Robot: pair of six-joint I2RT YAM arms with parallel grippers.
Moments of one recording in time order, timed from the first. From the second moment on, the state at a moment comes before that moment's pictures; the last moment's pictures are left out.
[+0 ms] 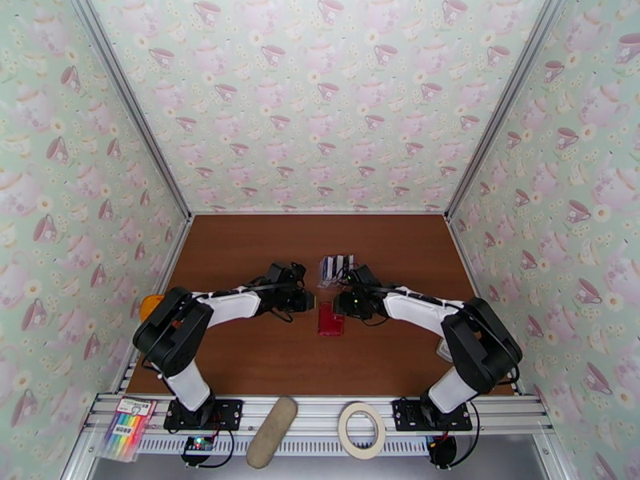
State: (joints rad) left arm -0.56 1.72 0.87 -0.02 0.42 -0.60; right arm 0.59 1.59 0.87 -0.35 -0.14 0.63
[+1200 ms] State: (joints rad) left arm -0.36 1.39 0.82 -0.13 0.17 -0.51; right arm 0.18 1.09 0.82 -0.40 -0.04 0.51
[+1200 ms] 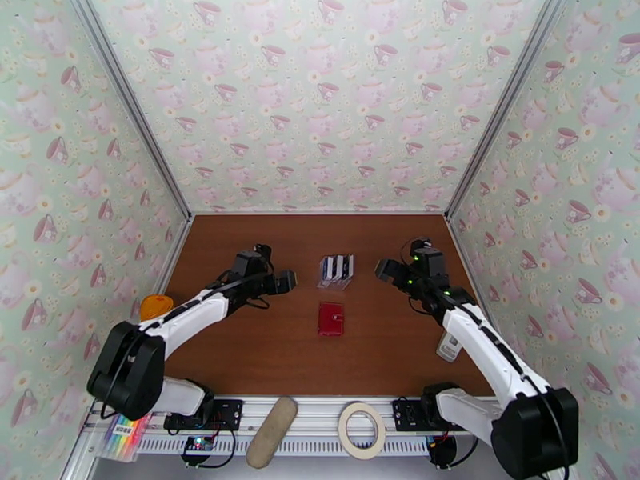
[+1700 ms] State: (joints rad) left arm -0.15 1.07 0.66 0.01 -0.11 -0.44; right arm 0.14 0.95 0.69 -0.15 -0.03 0.39
